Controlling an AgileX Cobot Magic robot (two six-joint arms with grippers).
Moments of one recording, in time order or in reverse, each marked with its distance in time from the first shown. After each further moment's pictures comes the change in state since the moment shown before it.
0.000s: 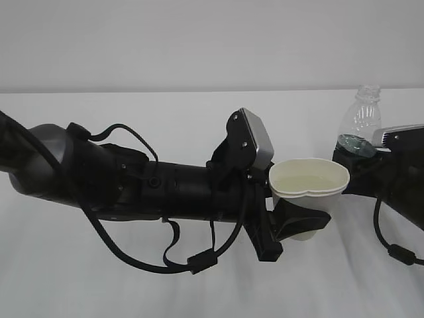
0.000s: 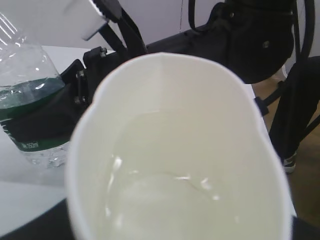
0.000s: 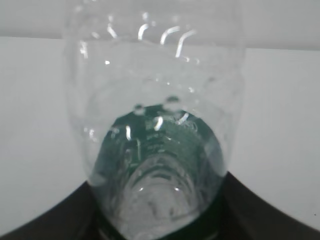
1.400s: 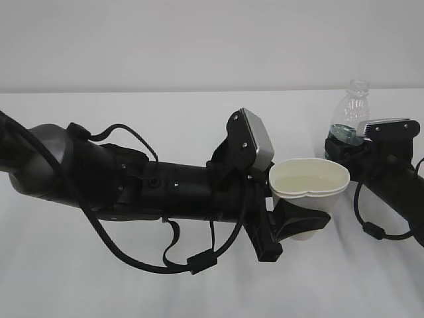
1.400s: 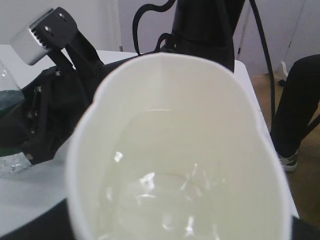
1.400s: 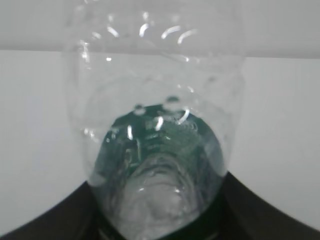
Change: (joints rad) left arm 0.000 0.000 0.000 0.000 0.000 0.012; right arm 0.000 0.175 -0.209 0.046 -0.013 -0.002
